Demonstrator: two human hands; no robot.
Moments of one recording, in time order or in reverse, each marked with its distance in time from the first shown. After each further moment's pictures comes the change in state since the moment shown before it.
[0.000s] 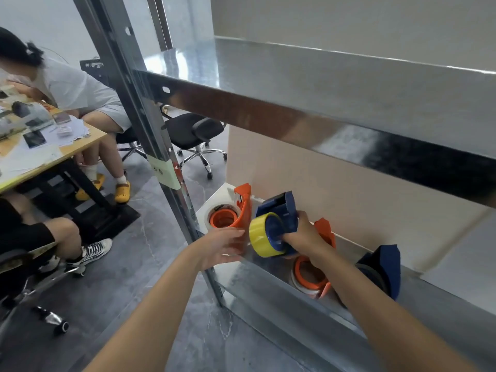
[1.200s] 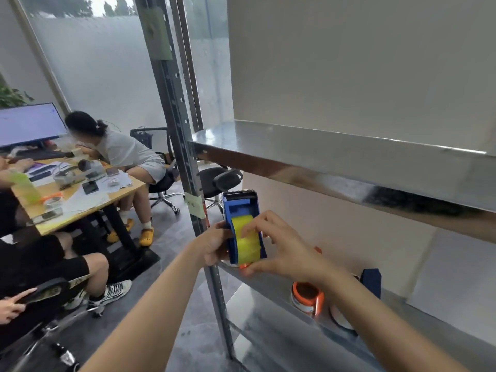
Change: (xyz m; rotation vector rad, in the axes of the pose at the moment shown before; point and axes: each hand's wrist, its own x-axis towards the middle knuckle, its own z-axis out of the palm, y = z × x) left_hand -0.127 0.050 0.028 -0.009 0.043 0.414; right_hand -0.165 -0.098 -0.025 -0.316 -0.185 -1.030
